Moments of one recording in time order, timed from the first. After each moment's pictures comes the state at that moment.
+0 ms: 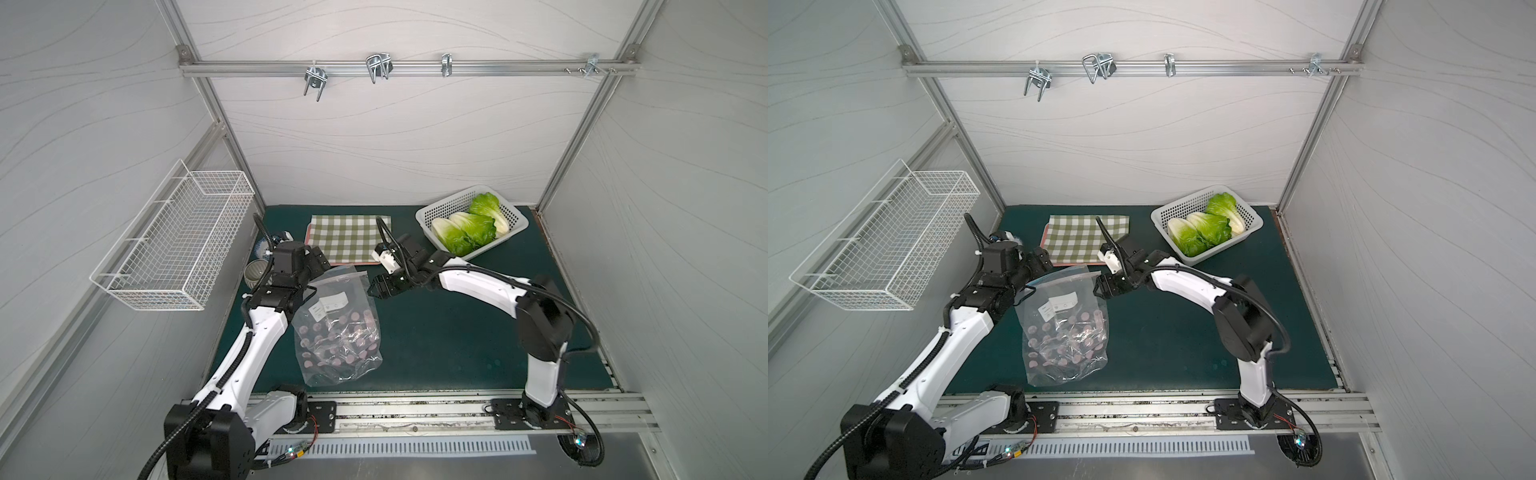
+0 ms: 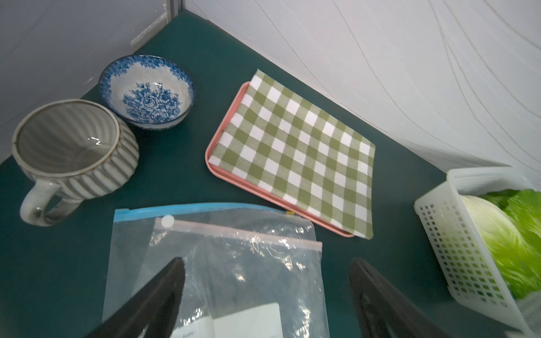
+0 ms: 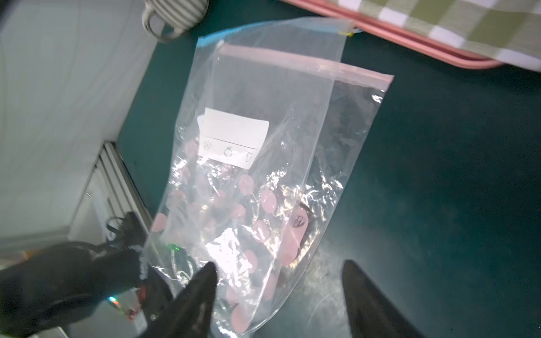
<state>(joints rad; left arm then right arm) -0.11 1.05 0.87 -0.43 -0.16 -0.55 0.88 2.01 1.59 -0.52 -0.43 0.35</state>
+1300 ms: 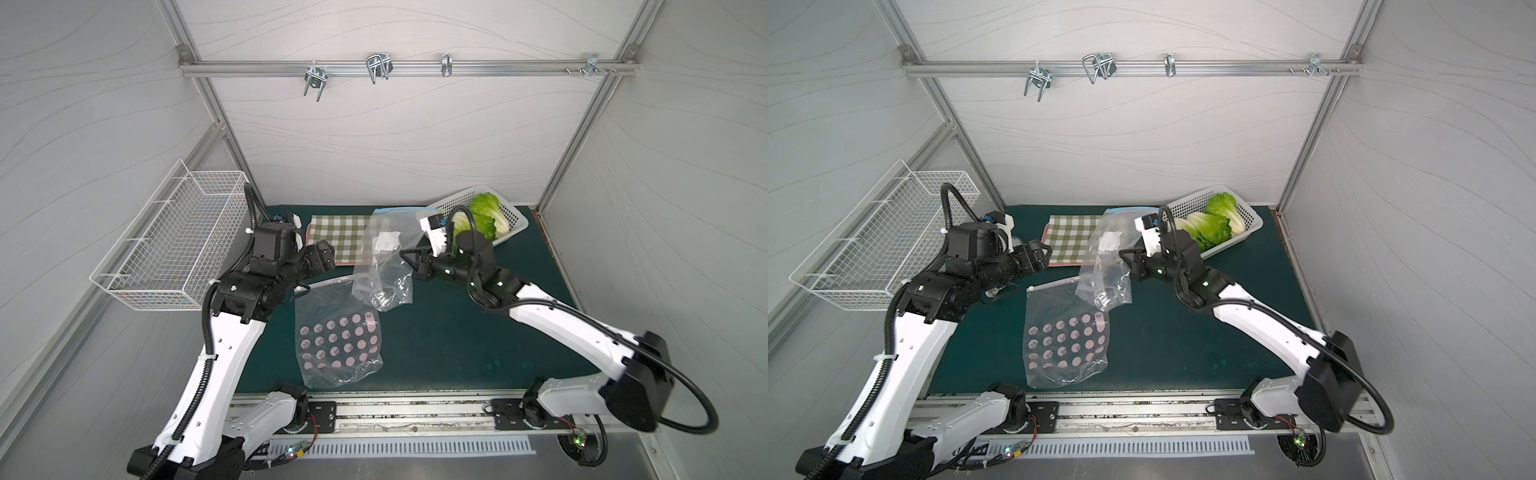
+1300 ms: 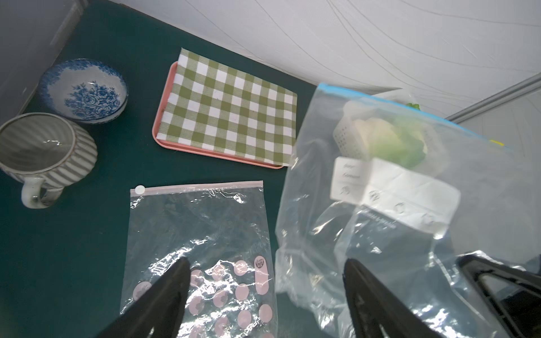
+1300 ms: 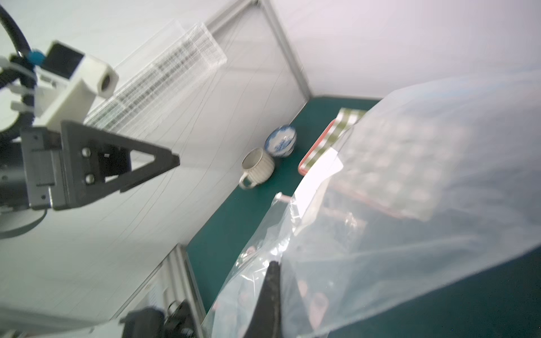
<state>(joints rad) -0.26 1.04 1.34 -0.96 0.03 -0.51 0.81 1.25 1.00 0.04 -0.13 0.48</state>
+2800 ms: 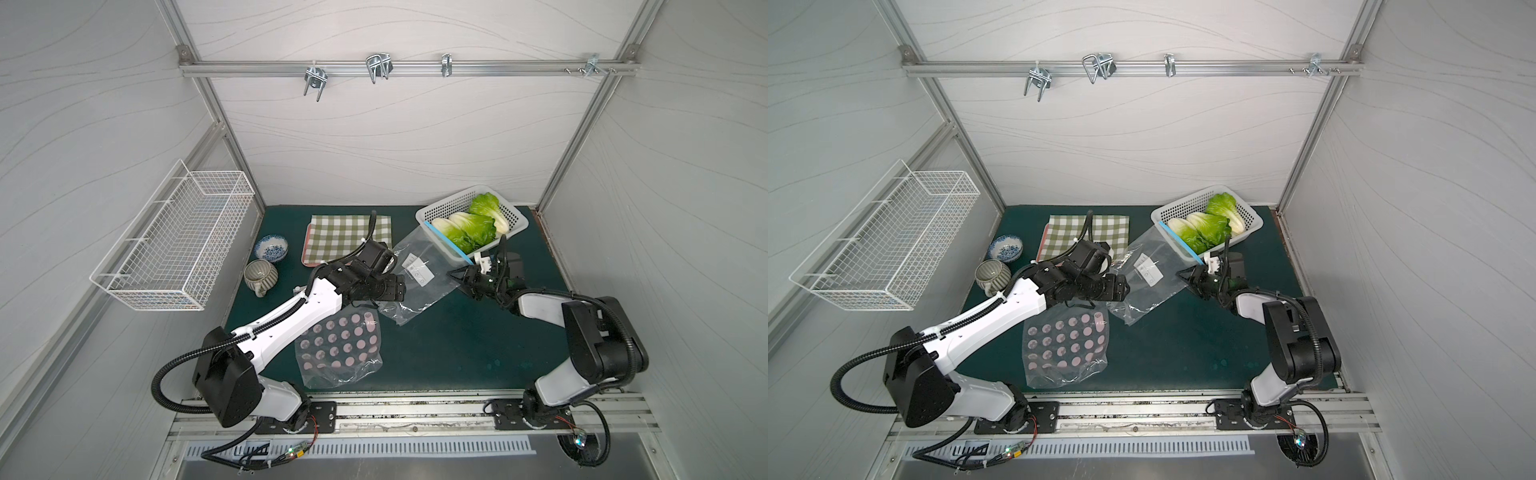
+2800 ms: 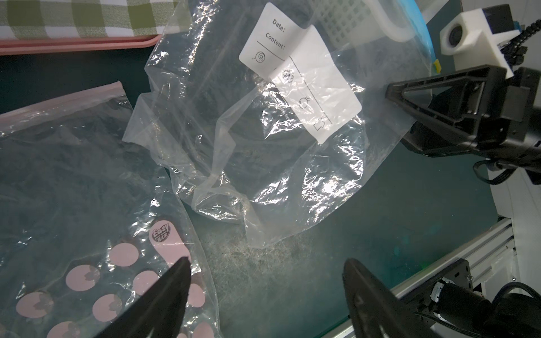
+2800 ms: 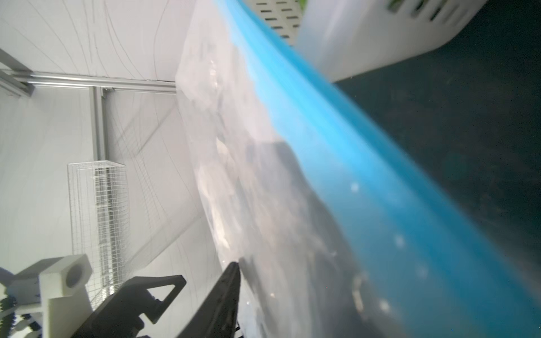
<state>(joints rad) -0.69 1.41 1.18 -0.74 0.04 -0.58 0.24 1.57 0.60 0.42 -0.76 0.98</state>
